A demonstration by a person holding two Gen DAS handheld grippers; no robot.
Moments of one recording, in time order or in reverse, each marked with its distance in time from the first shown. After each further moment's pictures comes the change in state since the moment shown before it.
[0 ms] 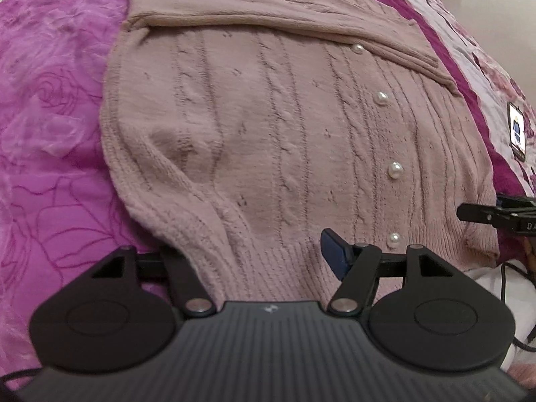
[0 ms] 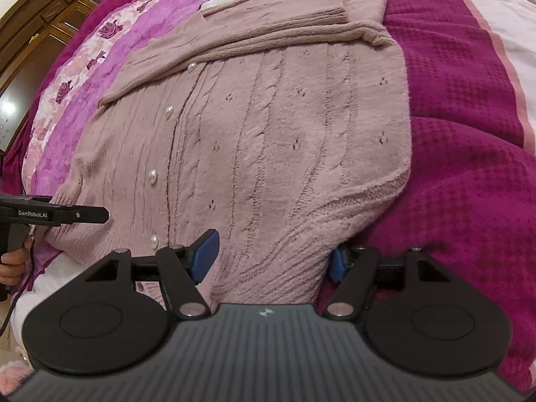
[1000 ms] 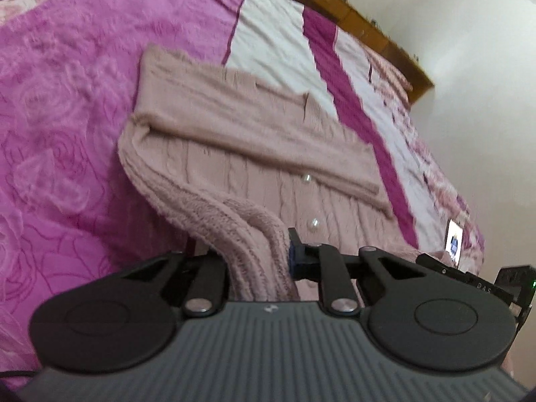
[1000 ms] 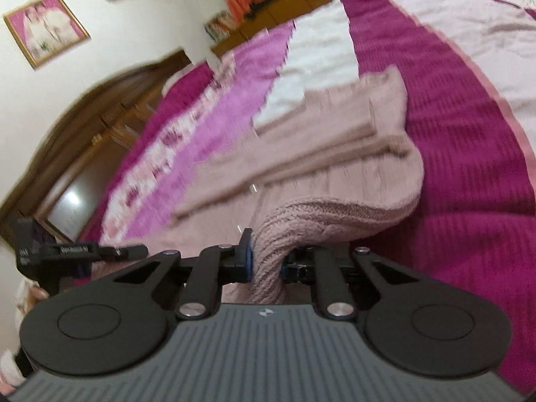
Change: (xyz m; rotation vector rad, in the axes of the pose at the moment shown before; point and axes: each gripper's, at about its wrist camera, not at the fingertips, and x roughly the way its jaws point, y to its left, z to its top) left arm -0.066 0.003 0.022 -0.231 -0.344 -0.197; right arm -0.056 -0.022 0.022 0.113 -0.391 0.290
